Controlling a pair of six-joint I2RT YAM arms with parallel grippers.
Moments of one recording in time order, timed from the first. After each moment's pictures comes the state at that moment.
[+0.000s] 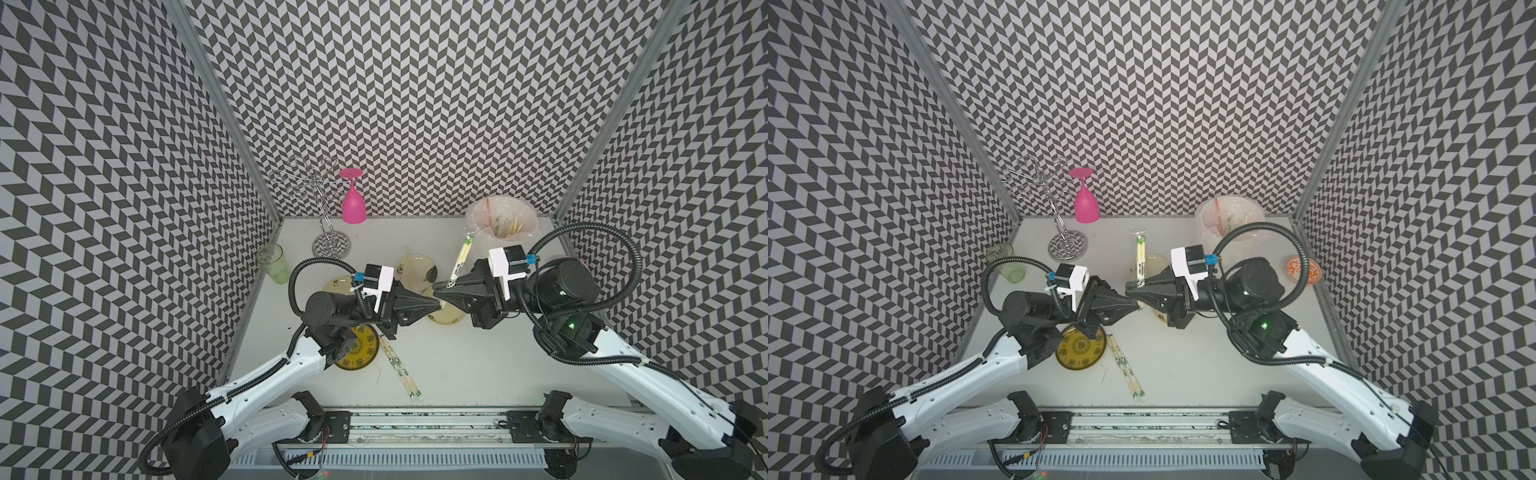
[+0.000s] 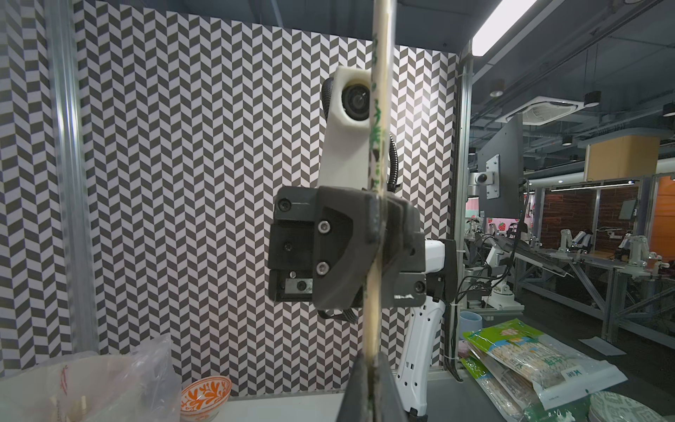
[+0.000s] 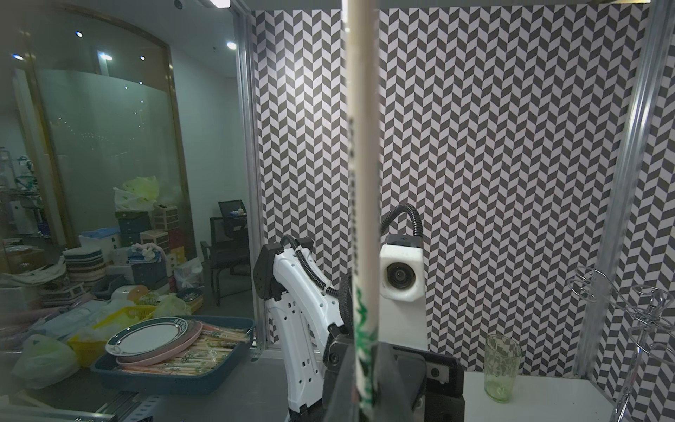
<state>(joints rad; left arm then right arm) -0.77 1.05 0.72 0.95 0.86 -0.49 0.82 1.02 1.06 0.34 -0.76 0.21</state>
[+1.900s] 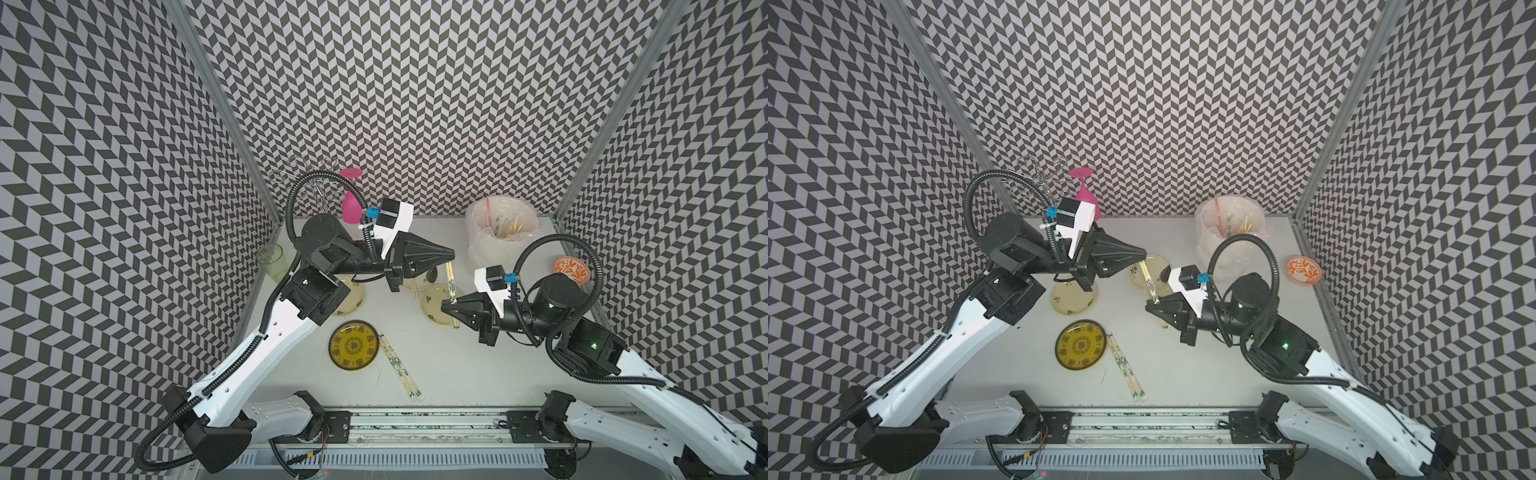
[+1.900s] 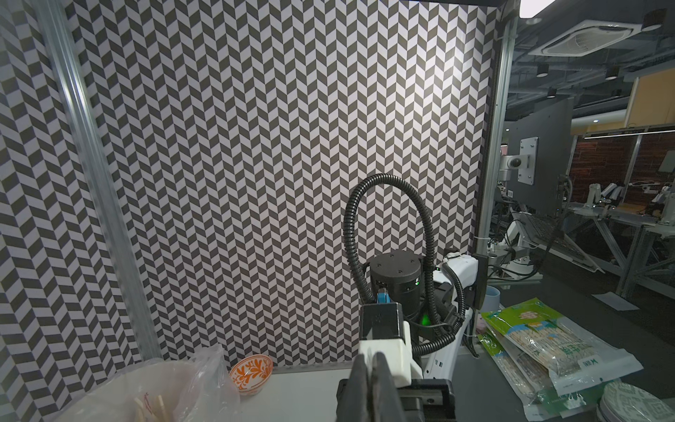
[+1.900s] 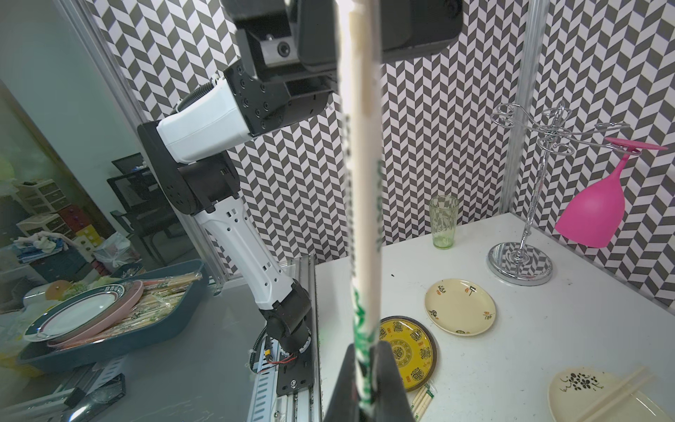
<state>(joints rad) -0.70 1.21 1.41 0.13 0.96 -0.23 0.82 0.85 0.95 -0.16 -0.54 0.08</state>
